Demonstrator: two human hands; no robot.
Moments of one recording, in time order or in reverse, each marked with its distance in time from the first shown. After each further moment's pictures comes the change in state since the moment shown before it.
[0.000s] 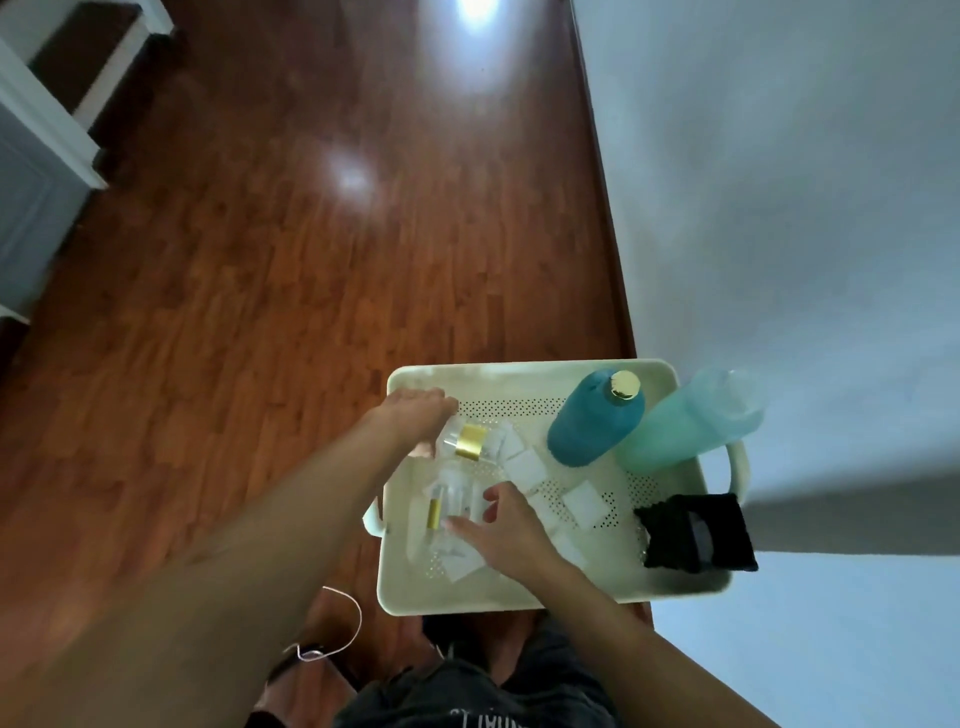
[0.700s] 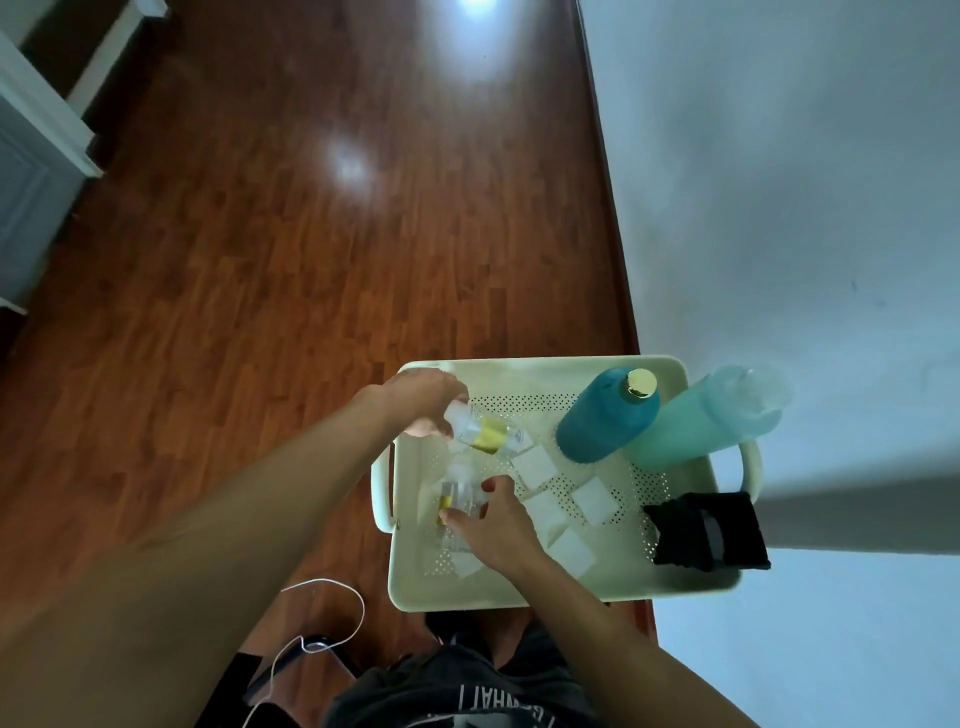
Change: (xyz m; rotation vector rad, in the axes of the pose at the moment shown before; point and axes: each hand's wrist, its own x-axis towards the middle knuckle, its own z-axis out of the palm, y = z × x) left_hand 0.002 -0.019 -0.013 -0.083 0.046 0.080; right_hand 0.003 -0.018 0.023 0.024 0.025 0.056
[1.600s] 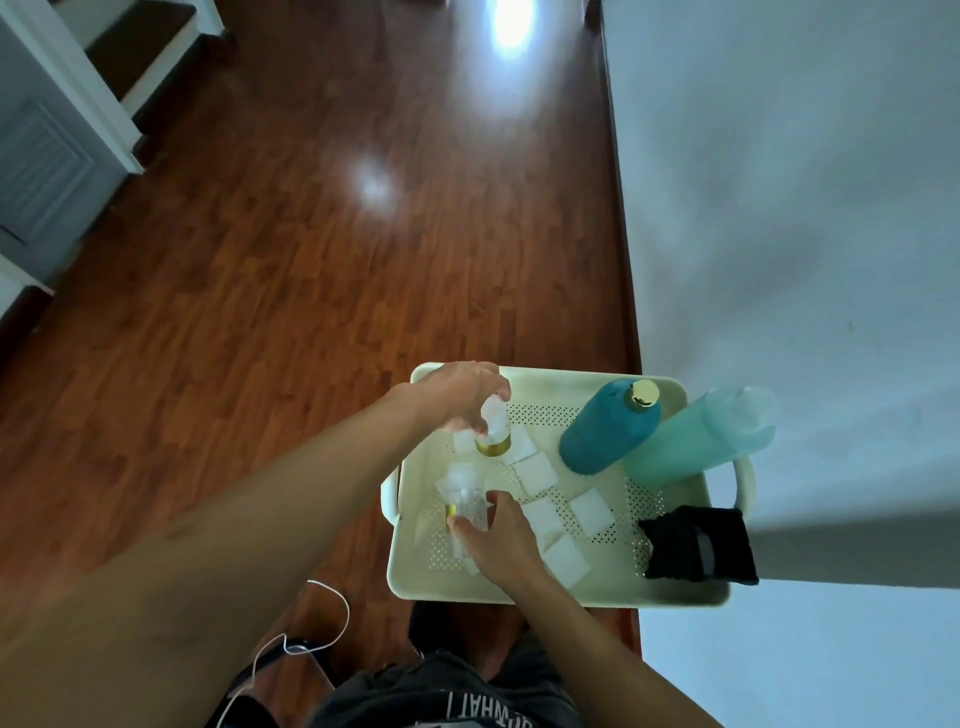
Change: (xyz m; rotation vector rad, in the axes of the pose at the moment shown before) left_hand -0.020 0.034 -0.021 -0.188 0.150 0.048; right_hand -0.015 0.016 0.004 -0.036 0.065 -0.070
